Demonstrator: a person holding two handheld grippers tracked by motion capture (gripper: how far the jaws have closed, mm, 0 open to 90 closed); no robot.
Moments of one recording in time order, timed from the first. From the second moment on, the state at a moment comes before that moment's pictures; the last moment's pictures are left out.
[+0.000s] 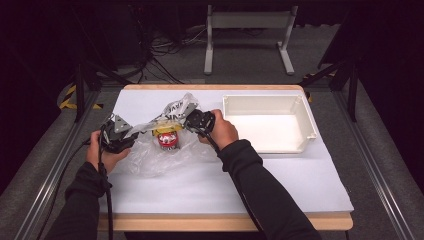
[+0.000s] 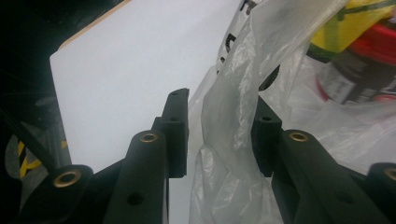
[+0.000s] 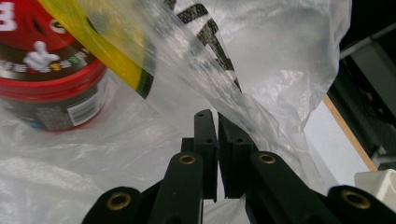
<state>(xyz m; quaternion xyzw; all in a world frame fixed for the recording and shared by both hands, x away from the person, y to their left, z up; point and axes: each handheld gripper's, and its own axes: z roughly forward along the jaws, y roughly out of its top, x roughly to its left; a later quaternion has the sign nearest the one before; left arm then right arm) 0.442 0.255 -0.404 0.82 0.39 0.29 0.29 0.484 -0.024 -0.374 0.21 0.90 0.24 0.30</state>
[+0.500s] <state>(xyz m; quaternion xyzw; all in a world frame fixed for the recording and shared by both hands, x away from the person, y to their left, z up) 0.464 0.257 -0.427 0.84 0.41 0.24 0.27 0.495 -0.014 -0.392 0.20 0.93 0.17 0.26</state>
